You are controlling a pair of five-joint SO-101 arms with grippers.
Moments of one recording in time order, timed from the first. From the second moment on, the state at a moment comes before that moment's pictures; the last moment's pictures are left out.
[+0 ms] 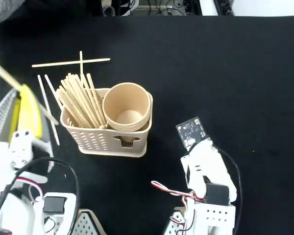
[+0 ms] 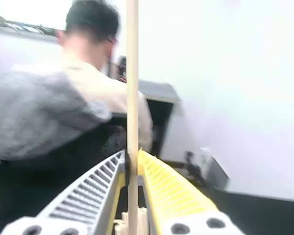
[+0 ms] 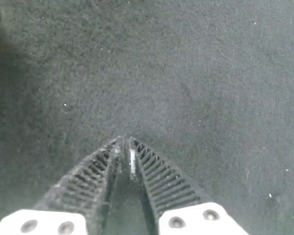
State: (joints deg) left arm -3.6 -80.0 23.1 61.8 8.3; right arm 6.4 -103.1 96.7 65.6 31.0
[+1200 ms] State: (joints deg) left arm 0.4 -91.6 48.2 61.6 7.8; right arm 6.4 -103.1 96.7 65.6 31.0
